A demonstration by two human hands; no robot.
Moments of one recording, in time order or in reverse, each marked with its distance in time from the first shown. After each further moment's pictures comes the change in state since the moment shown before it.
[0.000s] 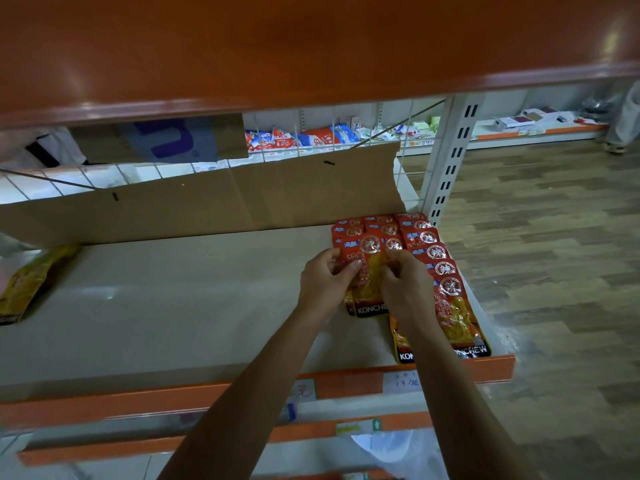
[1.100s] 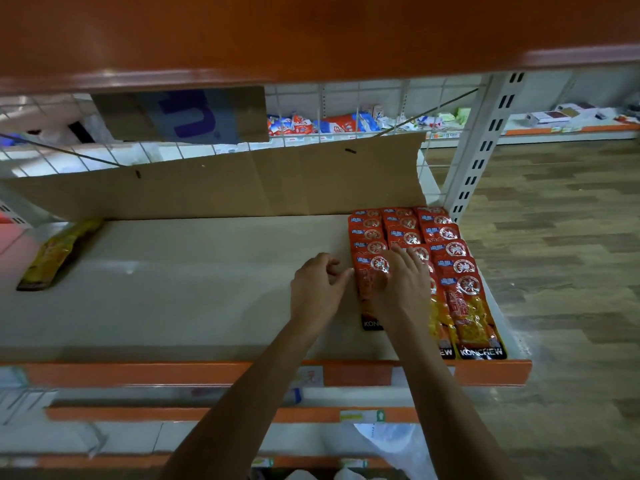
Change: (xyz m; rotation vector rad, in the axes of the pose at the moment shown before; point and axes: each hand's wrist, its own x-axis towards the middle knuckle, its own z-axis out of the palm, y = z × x) left_hand -0.015 -0.023 -0.026 0.559 0.202 0.155; right_hand -0.016 0.000 0.022 -0.497 -0.056 -0.181
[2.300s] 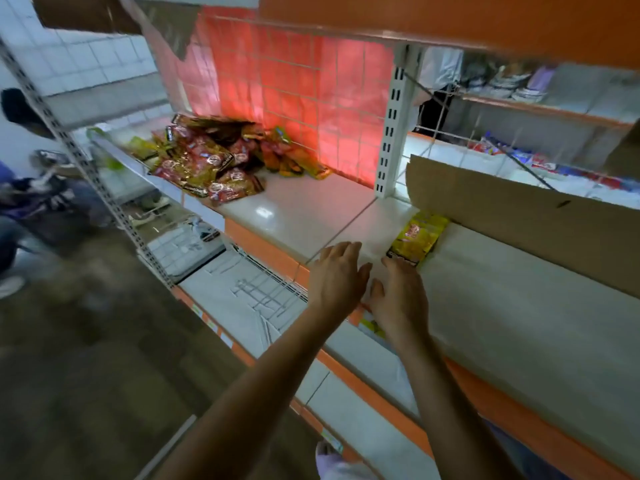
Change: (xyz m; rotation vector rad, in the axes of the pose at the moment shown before) left_hand -0.042 -0.351 -0.392 0.477 0.301 -0.254; right_hand -0.166 -0.429 0.280 0.124 -0.380 -0.550
